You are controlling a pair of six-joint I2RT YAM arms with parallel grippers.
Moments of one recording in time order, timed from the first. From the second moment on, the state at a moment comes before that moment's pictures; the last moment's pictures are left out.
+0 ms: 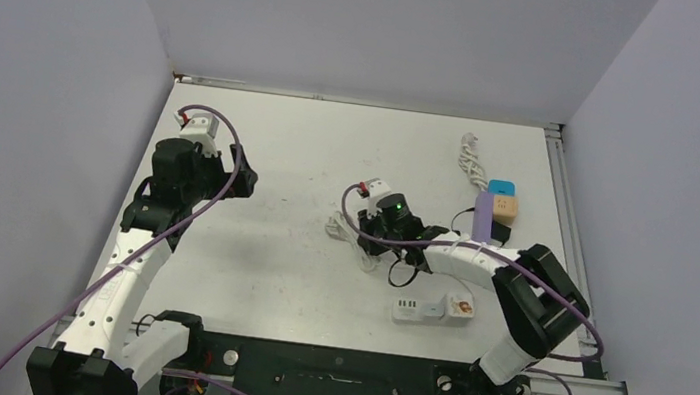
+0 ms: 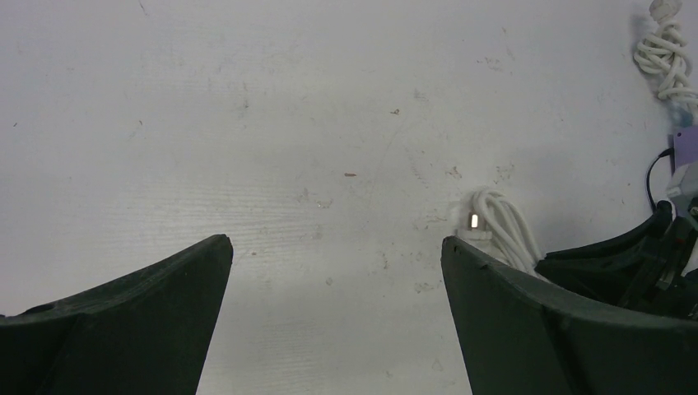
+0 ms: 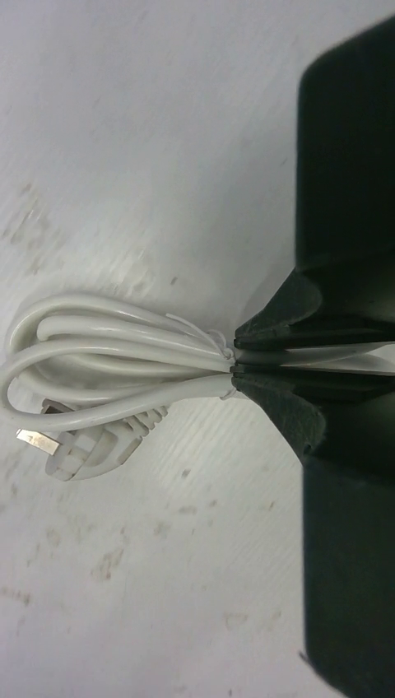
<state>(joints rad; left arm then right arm) -0.08 0.96 0.85 -0.38 0.12 -0.28 0.69 1.60 0.80 0.02 -0.07 0.17</state>
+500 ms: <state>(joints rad) -0.08 0.95 0.85 -0.38 0.09 -0.28 1.01 2.02 1.25 0.18 -0.06 0.28</state>
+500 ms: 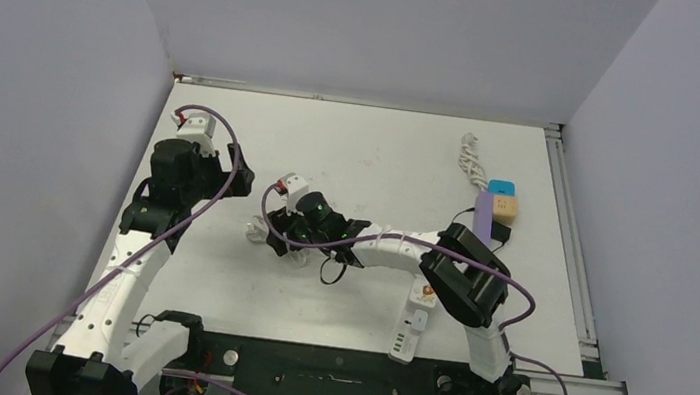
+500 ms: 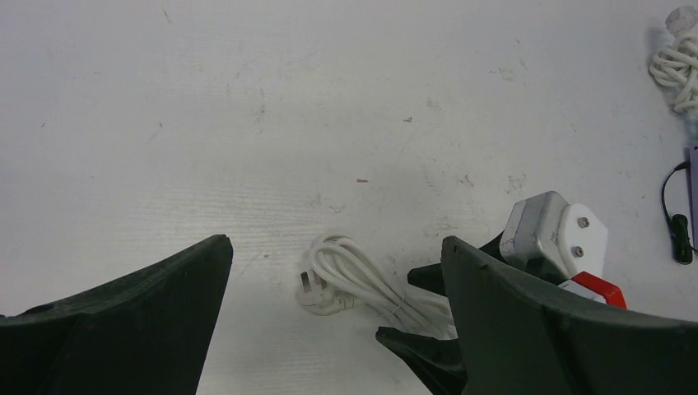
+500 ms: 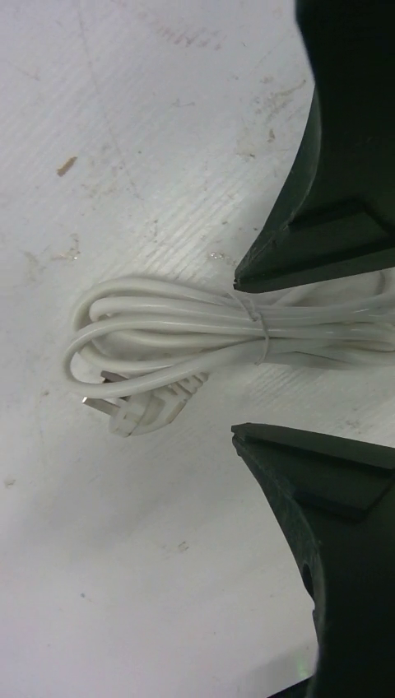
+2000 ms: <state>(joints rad) -0.09 0.92 0.85 -0.38 0.05 -0.28 0.84 1.20 0.85 -0.98 0.53 0.93</state>
